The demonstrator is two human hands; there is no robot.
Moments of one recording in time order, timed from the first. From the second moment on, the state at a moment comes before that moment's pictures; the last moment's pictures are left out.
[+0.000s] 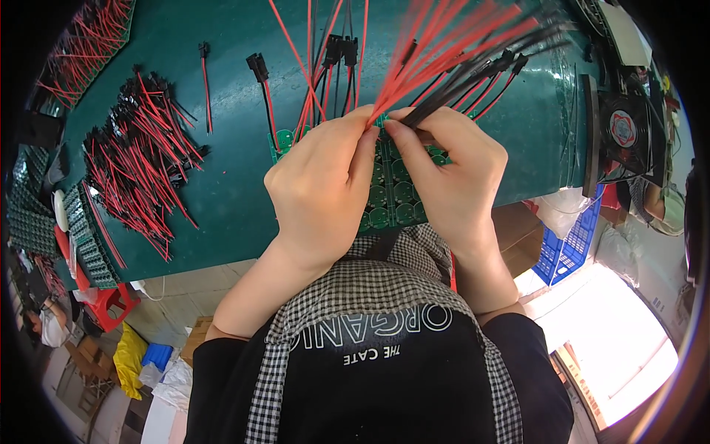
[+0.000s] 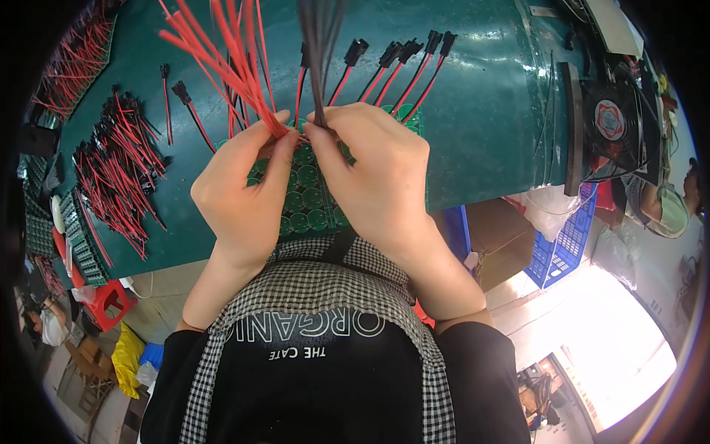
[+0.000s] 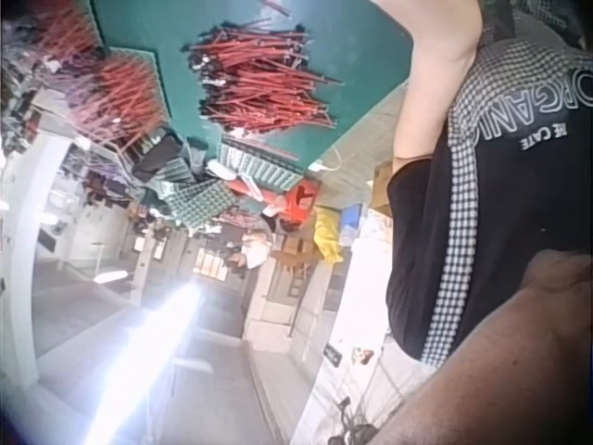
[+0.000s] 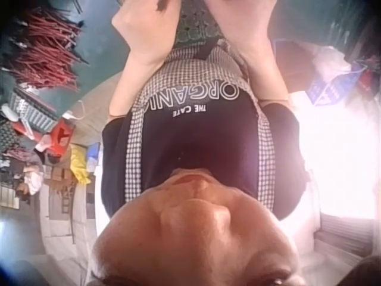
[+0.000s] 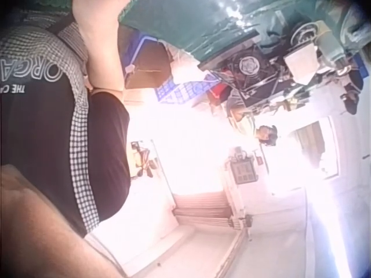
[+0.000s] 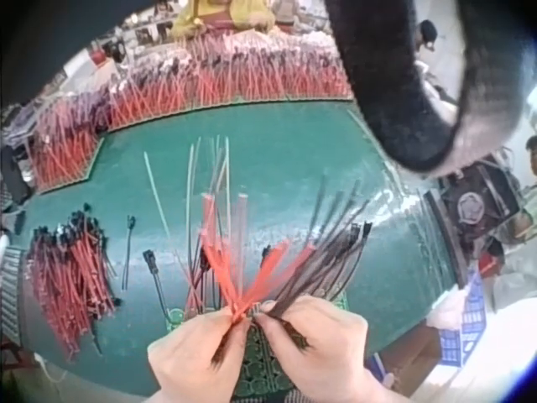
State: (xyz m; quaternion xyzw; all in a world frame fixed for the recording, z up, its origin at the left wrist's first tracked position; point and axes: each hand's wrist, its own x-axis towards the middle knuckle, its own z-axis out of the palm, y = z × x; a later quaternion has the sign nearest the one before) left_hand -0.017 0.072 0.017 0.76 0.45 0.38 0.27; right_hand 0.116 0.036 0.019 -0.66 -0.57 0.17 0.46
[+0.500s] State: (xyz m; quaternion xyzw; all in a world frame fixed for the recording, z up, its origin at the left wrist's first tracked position) left_hand -0.019 0.069 0.014 0.67 0.47 0.43 0.37; right_hand 0.121 0.029 0.023 -0.68 -0.56 0.15 0.44
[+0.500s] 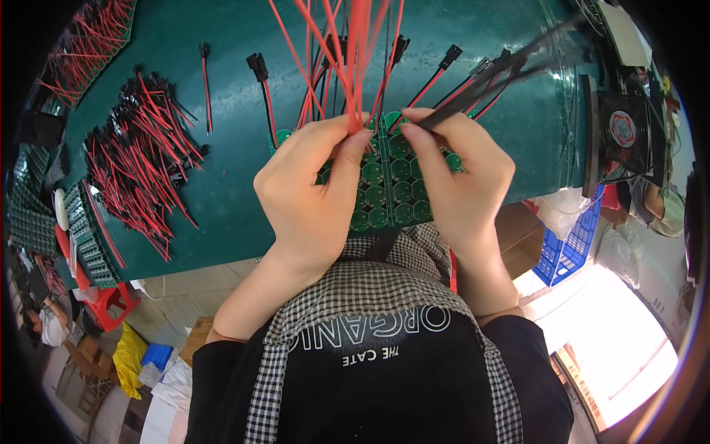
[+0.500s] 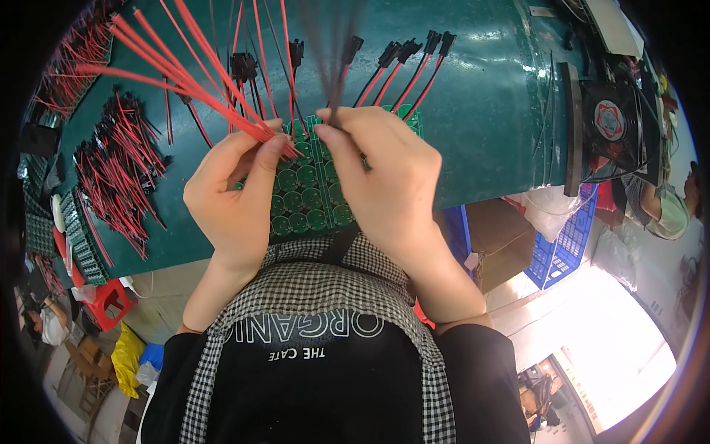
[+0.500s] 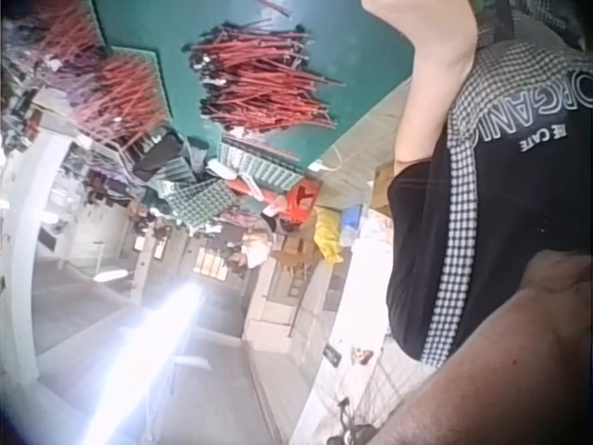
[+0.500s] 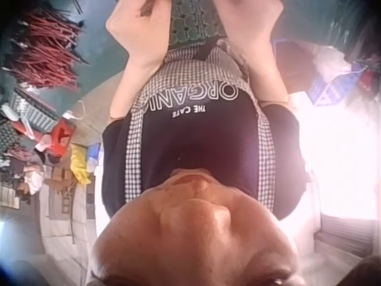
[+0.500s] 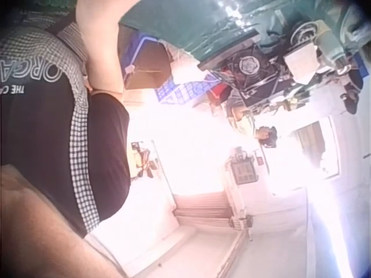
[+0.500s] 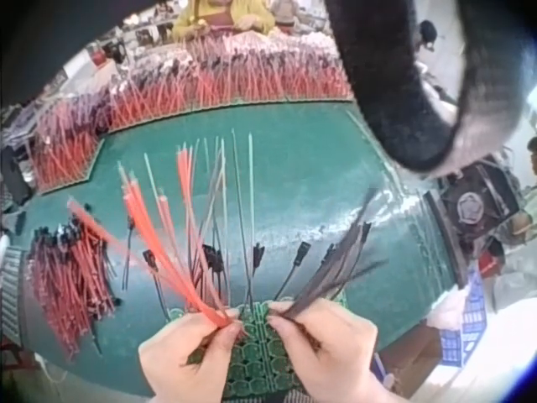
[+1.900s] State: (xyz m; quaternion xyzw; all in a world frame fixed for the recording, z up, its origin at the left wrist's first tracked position) left_hand -0.007 0.067 0.012 0.70 0.46 0.40 0.38; right_hand 0.145 0.013 0.018 -0.69 -0.56 0.16 0.44
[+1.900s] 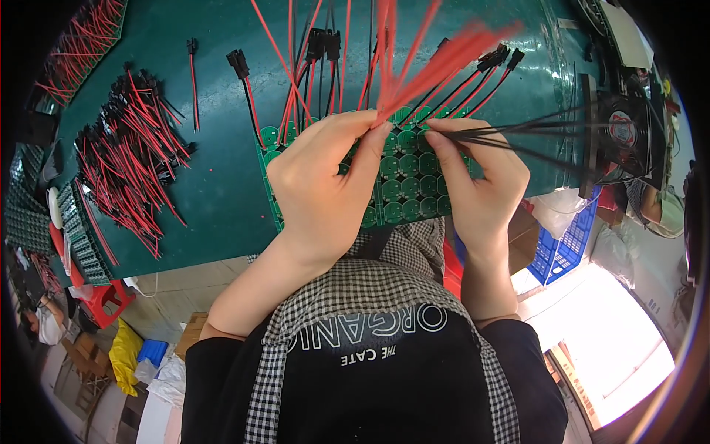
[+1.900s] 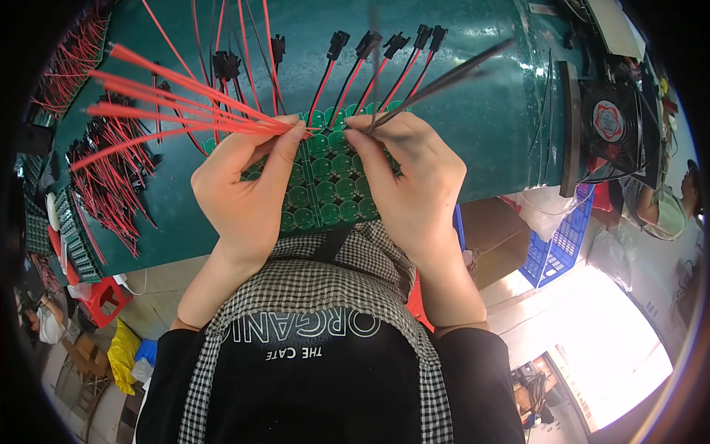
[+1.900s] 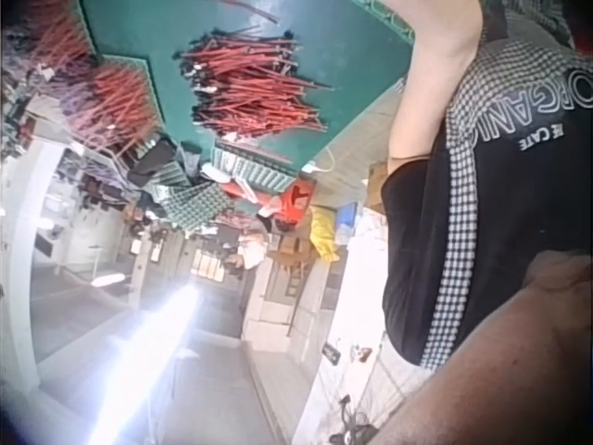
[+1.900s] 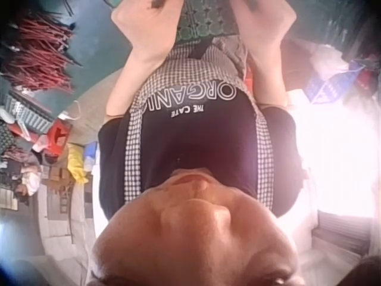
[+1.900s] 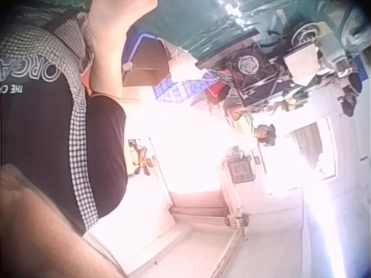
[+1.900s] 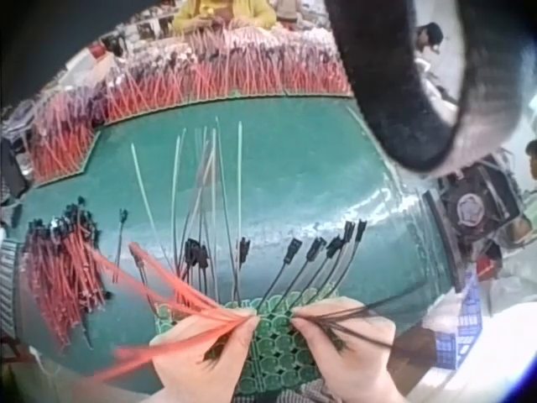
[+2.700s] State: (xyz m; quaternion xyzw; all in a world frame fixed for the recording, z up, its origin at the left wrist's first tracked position) left_hand -0.004 0.069 0.011 0.71 0.45 0.40 0.36; right_hand 0.133 0.025 0.021 -0.70 -0.55 0.14 0.43
